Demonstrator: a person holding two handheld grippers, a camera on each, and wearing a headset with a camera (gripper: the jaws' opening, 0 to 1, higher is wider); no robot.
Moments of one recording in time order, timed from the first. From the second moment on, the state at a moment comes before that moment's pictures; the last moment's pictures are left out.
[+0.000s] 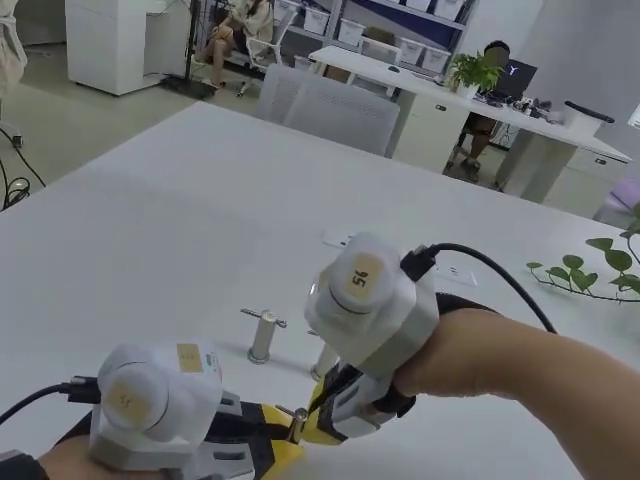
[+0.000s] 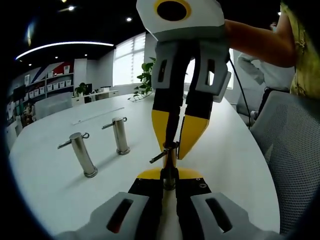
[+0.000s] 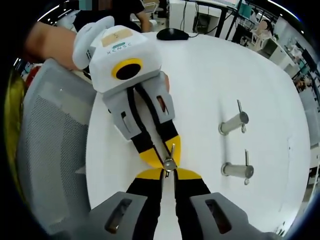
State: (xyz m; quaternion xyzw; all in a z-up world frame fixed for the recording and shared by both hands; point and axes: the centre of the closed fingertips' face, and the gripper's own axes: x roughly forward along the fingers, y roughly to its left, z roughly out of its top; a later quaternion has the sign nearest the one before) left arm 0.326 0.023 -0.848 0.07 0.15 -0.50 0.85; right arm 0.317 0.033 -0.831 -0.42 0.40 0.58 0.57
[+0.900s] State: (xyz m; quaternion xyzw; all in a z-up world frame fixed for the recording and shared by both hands) left arm 0.326 0.023 -0.848 0.07 0.15 -0.50 0.85; right arm 0.318 0.039 -0.818 -0.34 0.35 0.59 0.65
